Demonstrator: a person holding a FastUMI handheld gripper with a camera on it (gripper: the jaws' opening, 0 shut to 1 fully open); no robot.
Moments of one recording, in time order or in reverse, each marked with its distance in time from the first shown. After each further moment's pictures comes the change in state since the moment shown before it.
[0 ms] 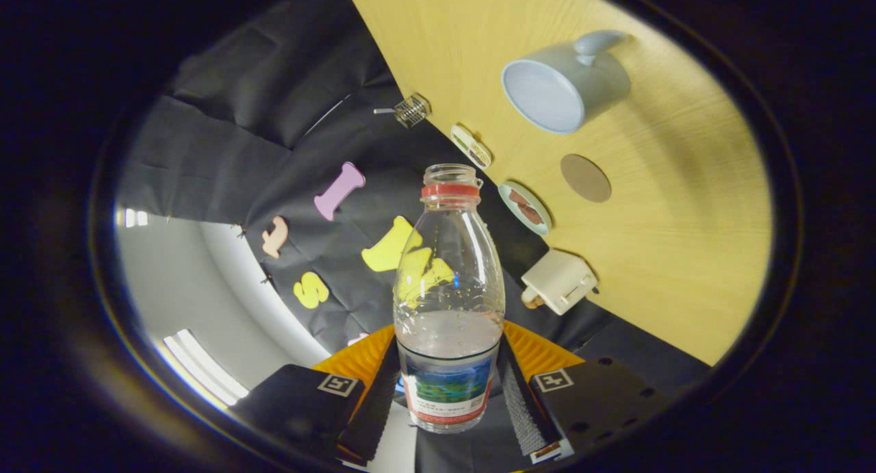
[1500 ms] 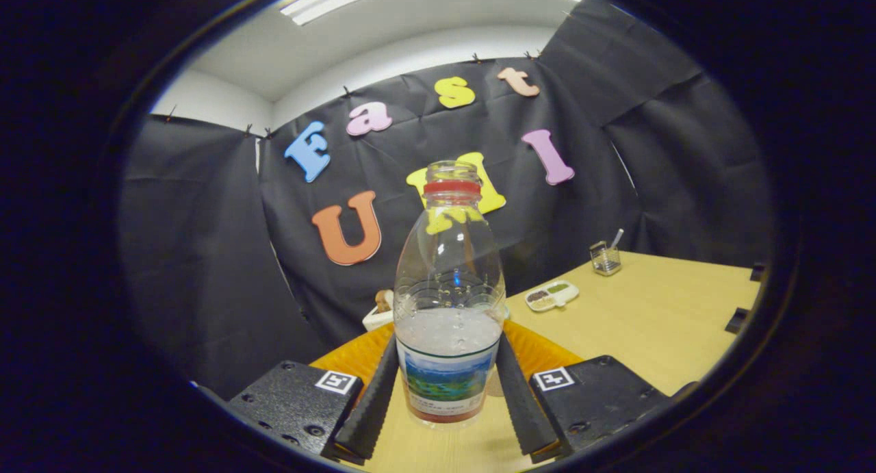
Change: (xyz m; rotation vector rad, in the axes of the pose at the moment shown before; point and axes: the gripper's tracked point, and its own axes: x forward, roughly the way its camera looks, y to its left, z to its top) arm 0.008 0.018 -0.045 -1.883 0.072 -0.054
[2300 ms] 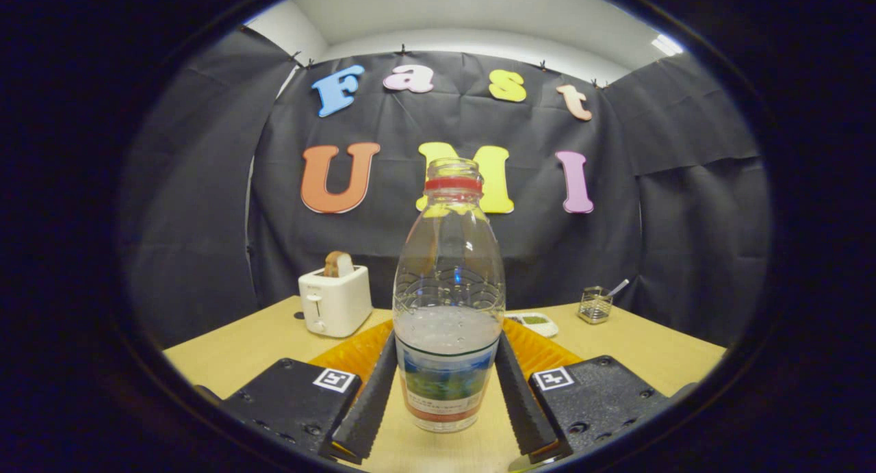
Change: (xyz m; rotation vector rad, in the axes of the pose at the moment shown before) arm 0.130 -0.052 -0.072 -0.339 0.038 -0.064
